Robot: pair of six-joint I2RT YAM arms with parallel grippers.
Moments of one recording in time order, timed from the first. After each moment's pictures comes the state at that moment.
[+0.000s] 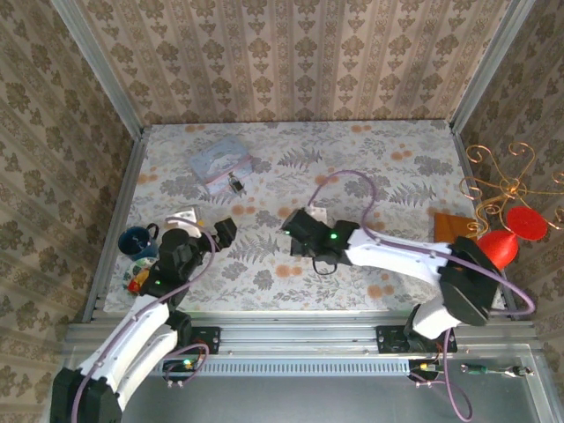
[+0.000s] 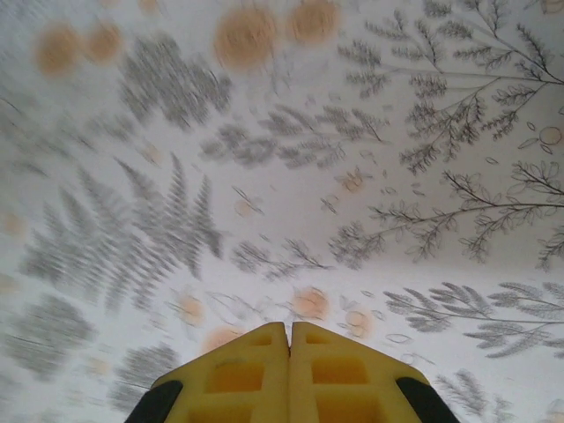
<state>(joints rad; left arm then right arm) -0.40 0.68 0.25 0.14 0.07 -0.47 0.95 1.48 1.01 -0.51 0.32 1.00</state>
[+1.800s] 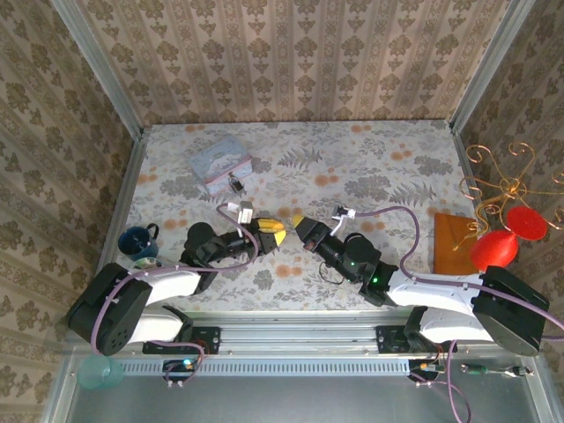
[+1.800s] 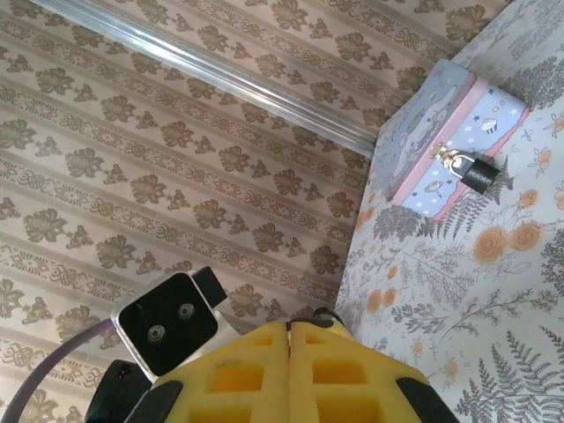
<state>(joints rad) -0.61 1.29 0.28 1.15 0.78 -0.64 0.96 1.20 0.42 0.84 0.28 1.11</state>
